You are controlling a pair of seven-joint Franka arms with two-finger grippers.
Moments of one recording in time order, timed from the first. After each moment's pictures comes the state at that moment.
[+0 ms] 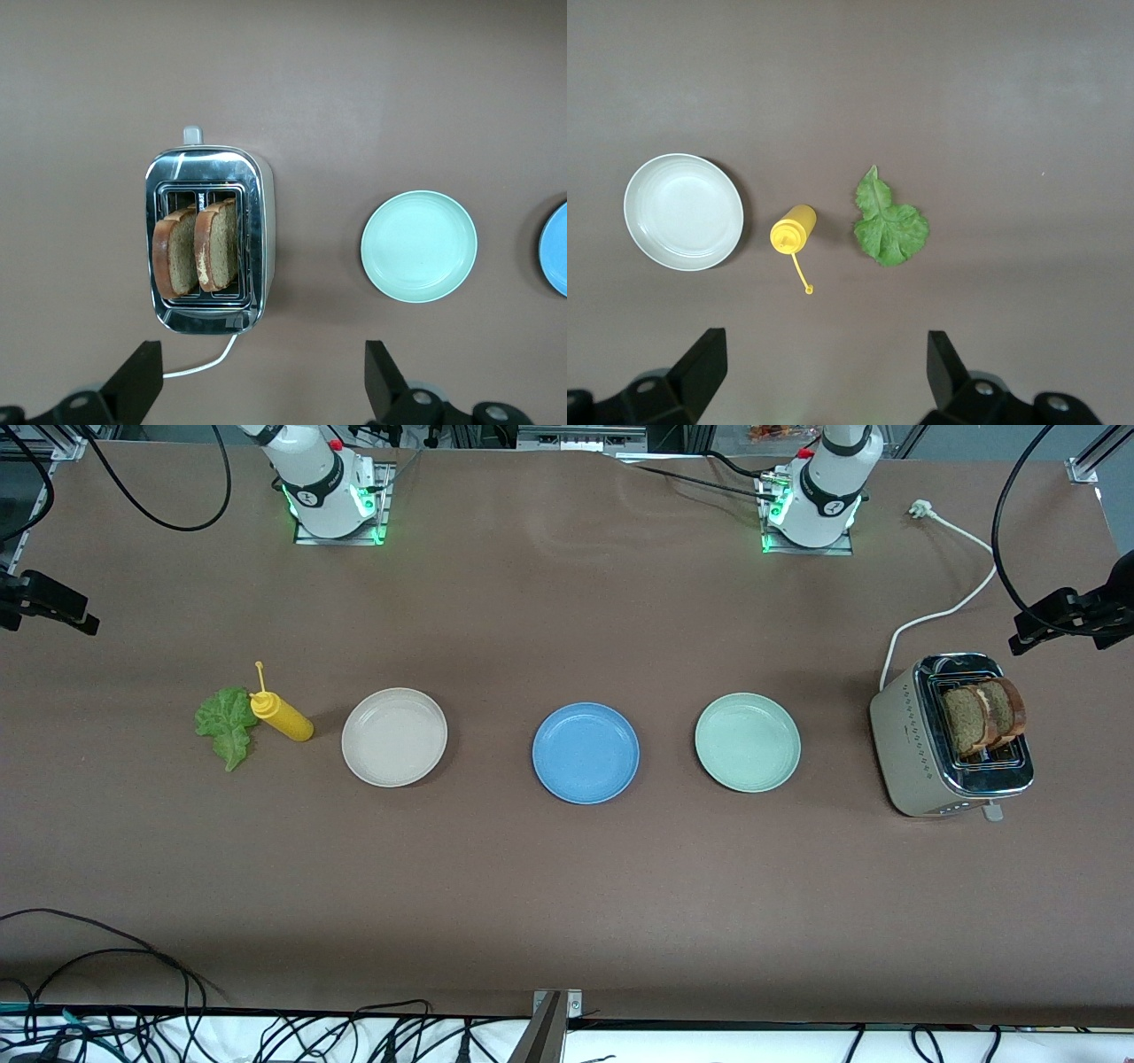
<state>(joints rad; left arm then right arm) -0.05 0.05 0.10 -1.48 0.03 1.49 -0.03 -0.02 -0.01 -0.11 -1.61 -0.01 1.55 -0.08</state>
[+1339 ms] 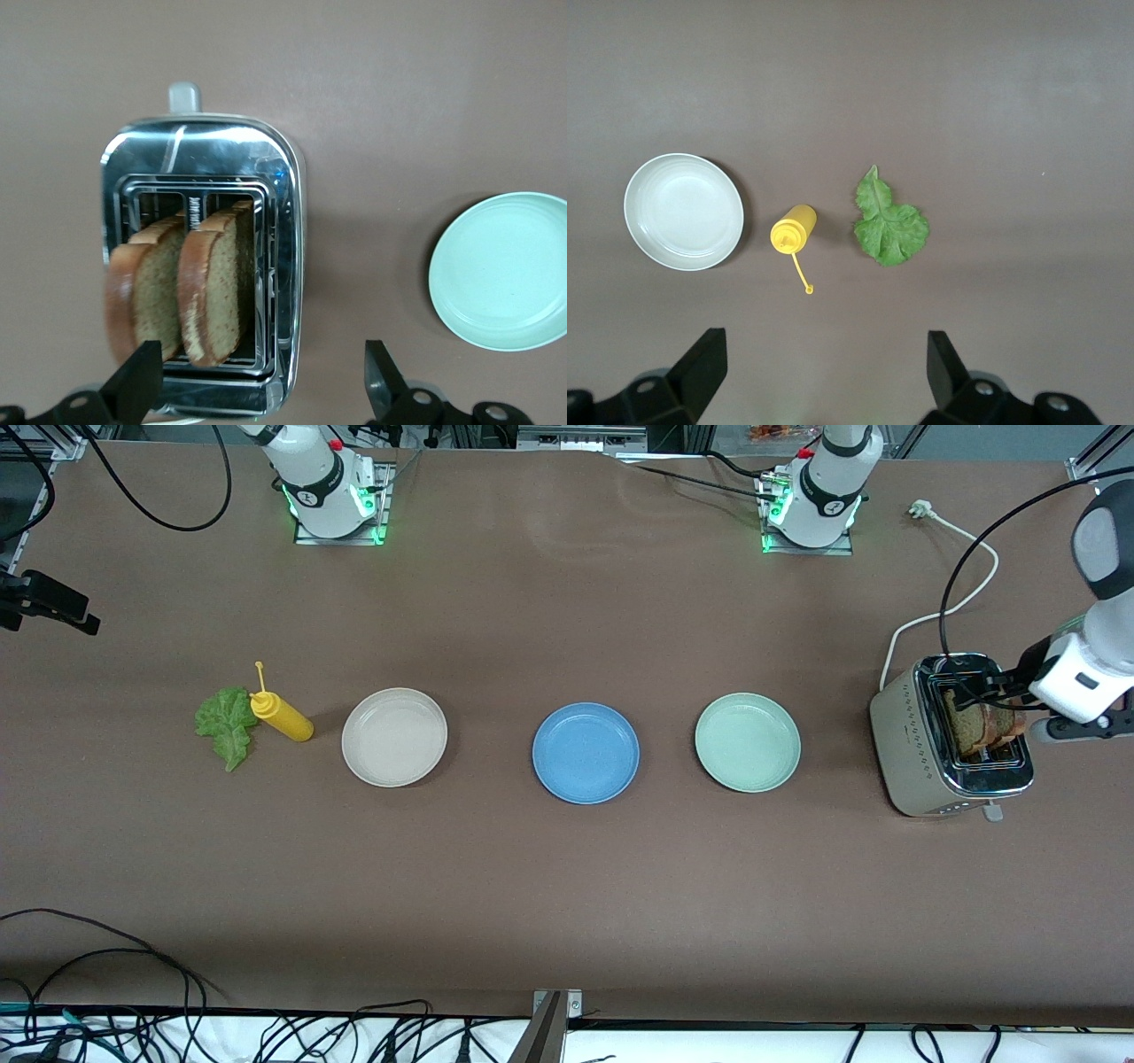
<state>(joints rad) 0.00 0.08 0.12 -1.90 0.06 1.89 -0.02 -0.02 -0.01 -0.11 -1.61 -0.01 1.55 -0.08</state>
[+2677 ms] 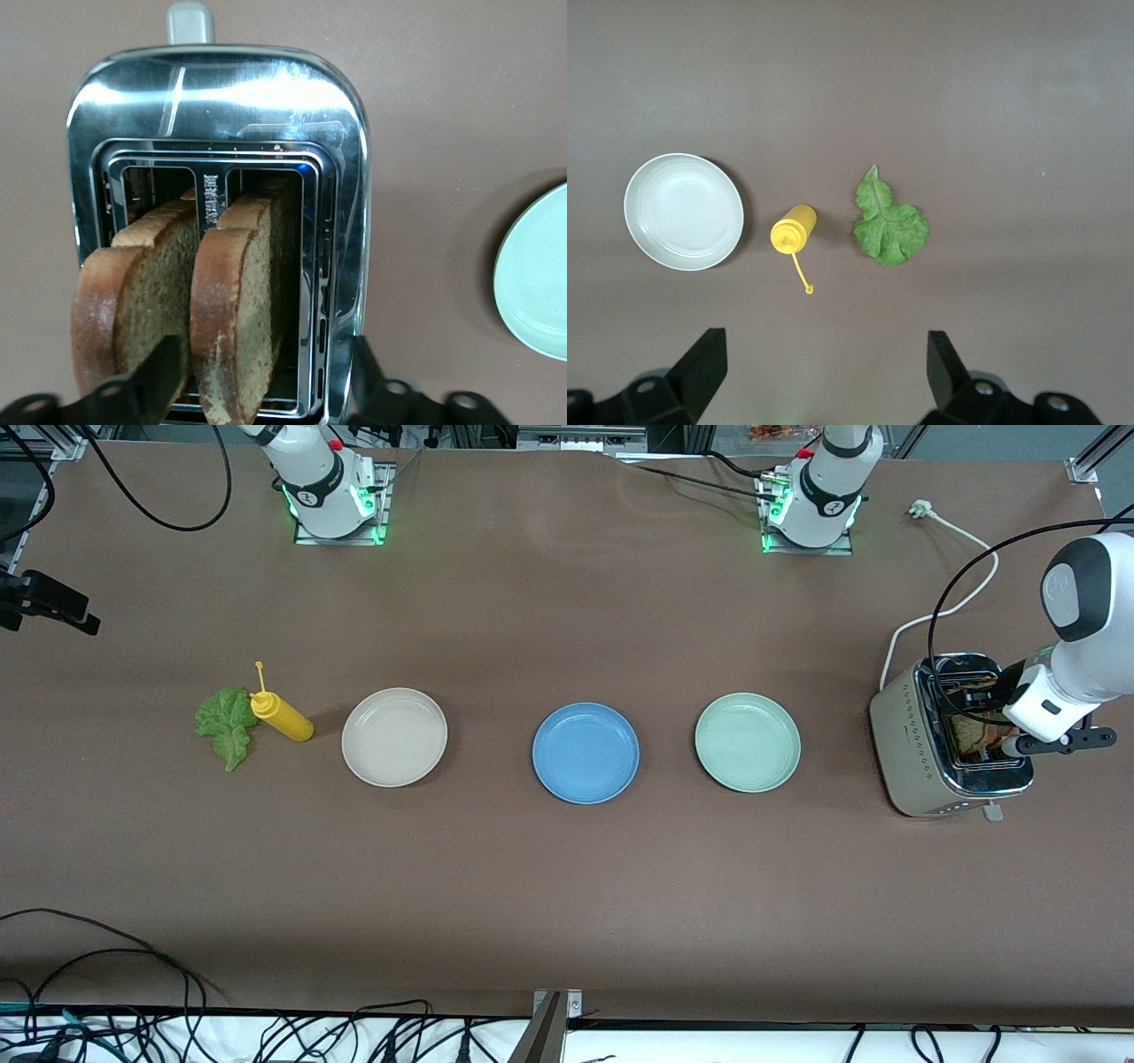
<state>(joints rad) 0.06 0.15 0.13 -1.99 0.06 1.98 0.04 -0.02 -0.01 -0.11 -1.61 -0.01 1.55 -0.08</state>
